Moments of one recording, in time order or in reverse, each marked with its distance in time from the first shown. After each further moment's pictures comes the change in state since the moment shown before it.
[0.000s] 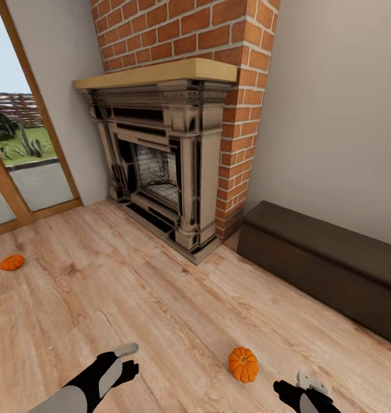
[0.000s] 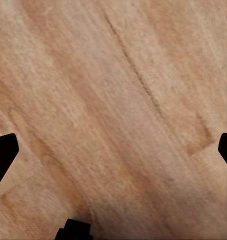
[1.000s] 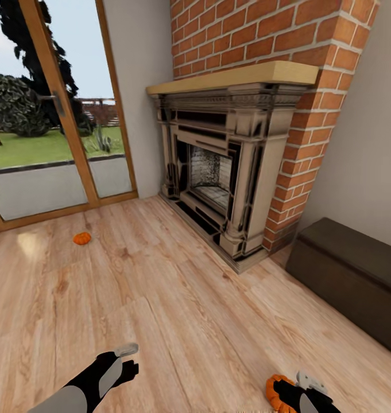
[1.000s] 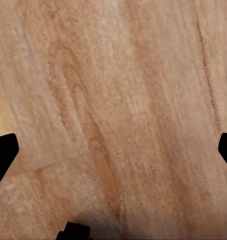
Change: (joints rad) left arm 0.000 0.001 -0.002 0.000 0.000 0.000 0.000; right arm 0.000 0.000 0.001 -0.001 0.000 -0.001 0.000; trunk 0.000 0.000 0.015
